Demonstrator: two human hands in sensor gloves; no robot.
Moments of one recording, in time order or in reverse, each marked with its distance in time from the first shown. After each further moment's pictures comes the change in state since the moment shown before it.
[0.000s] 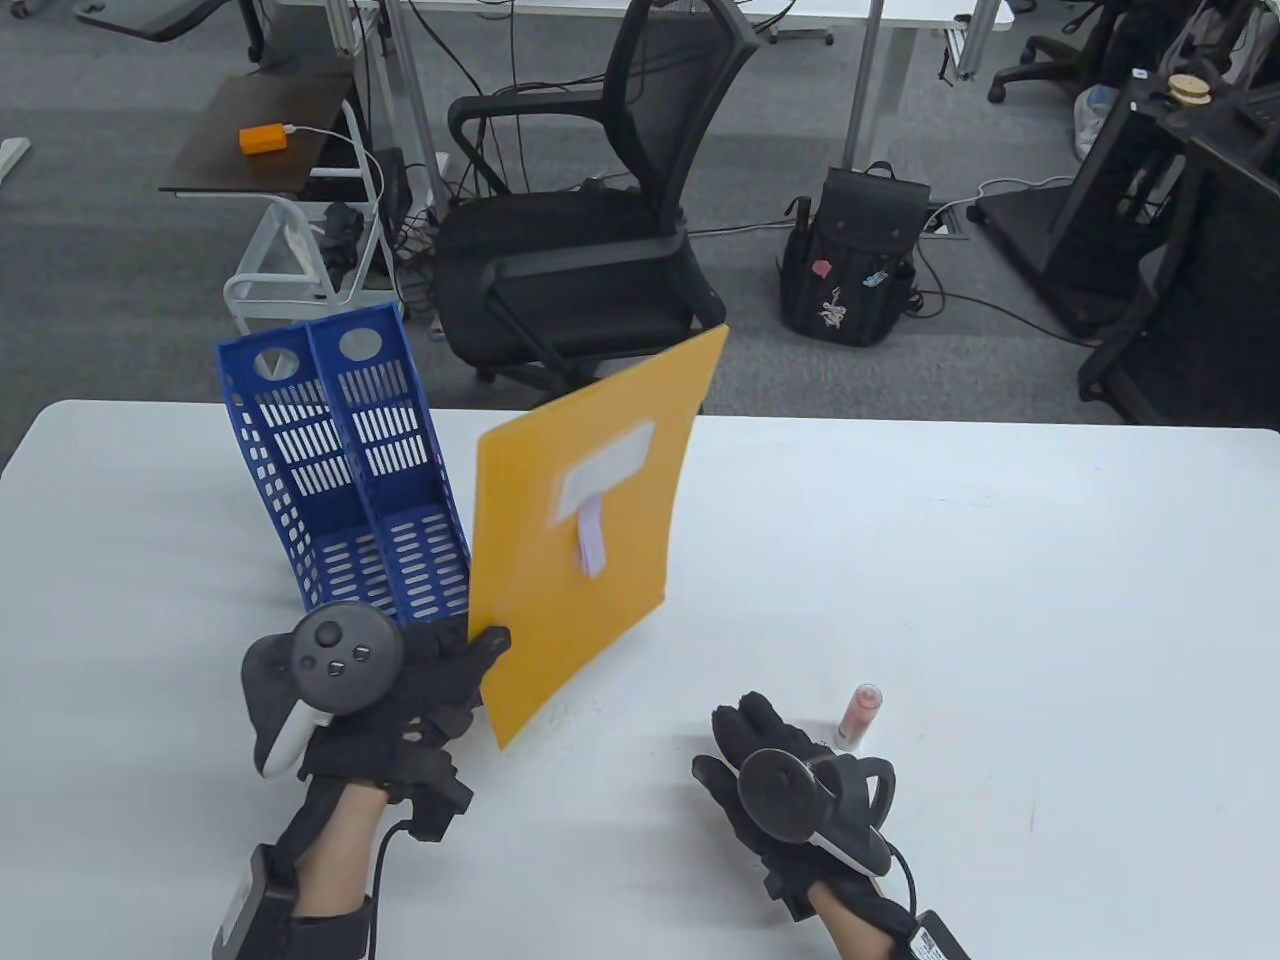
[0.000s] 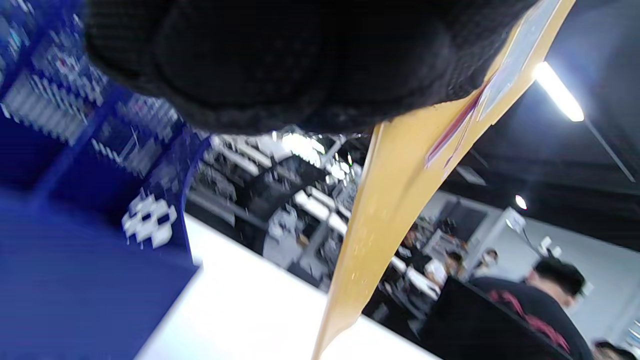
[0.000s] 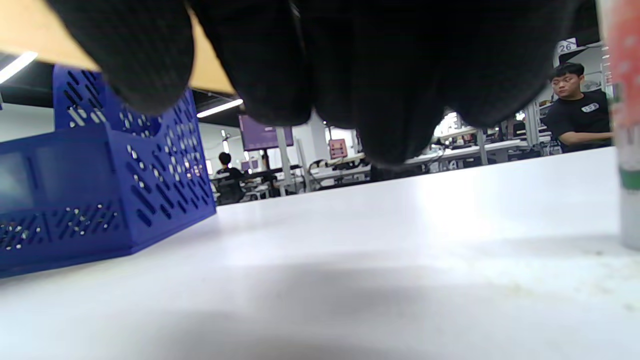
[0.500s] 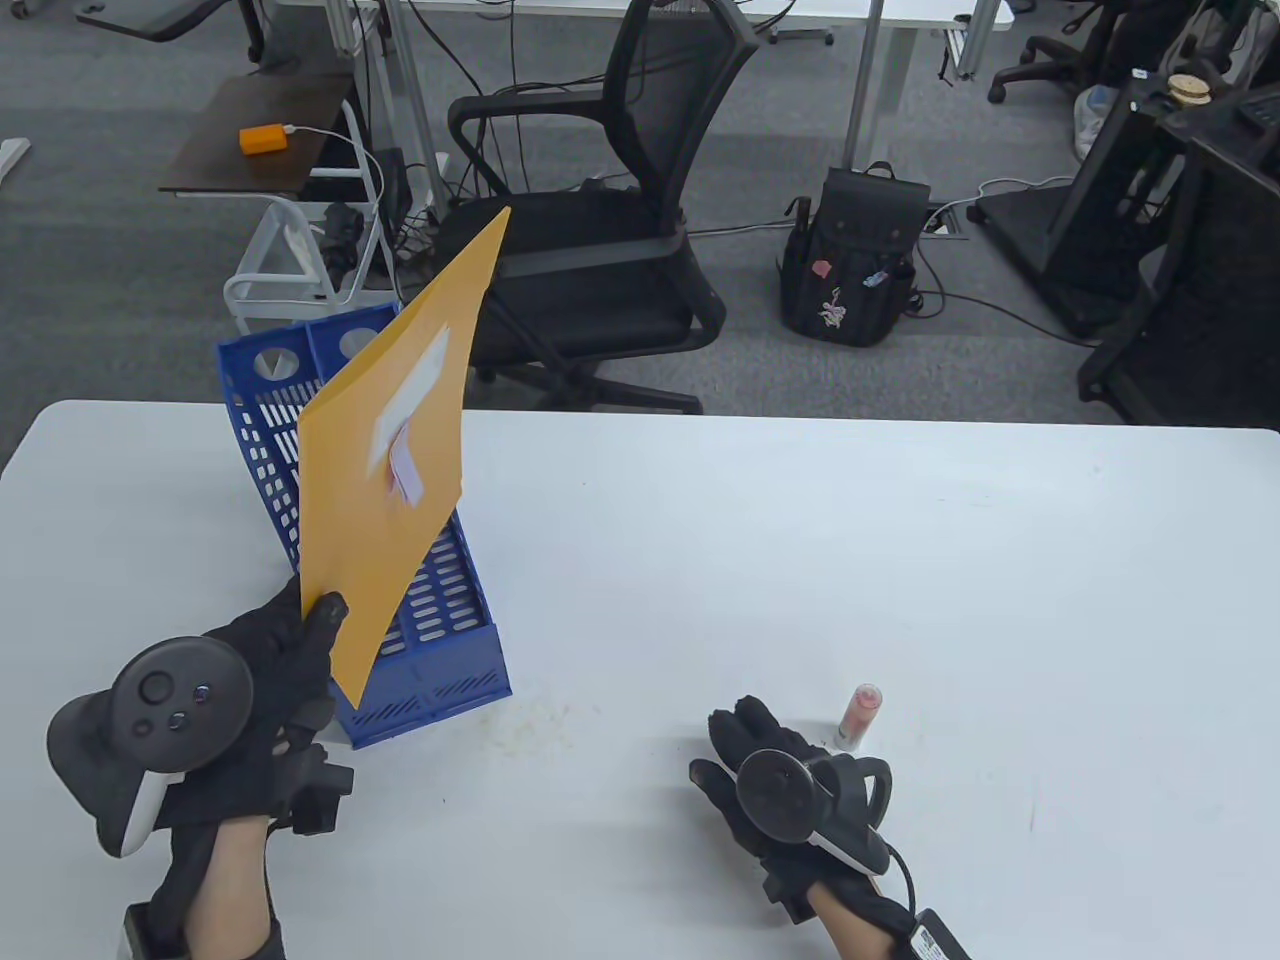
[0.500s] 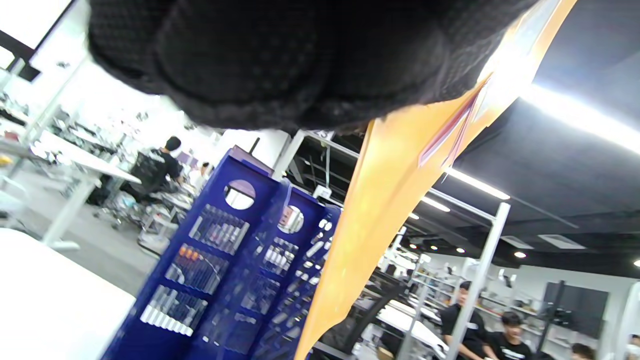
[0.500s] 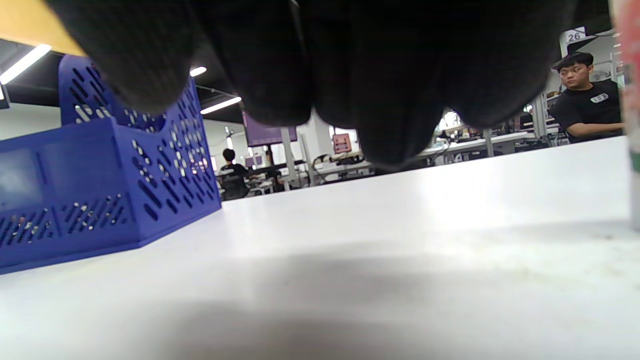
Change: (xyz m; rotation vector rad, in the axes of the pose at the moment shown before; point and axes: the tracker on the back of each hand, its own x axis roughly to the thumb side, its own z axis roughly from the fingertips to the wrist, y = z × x) left_hand -0.006 0.079 0.039 0.313 0.150 -0.248; right_hand 0.001 0.001 0.001 0.014 -0.008 -0.015
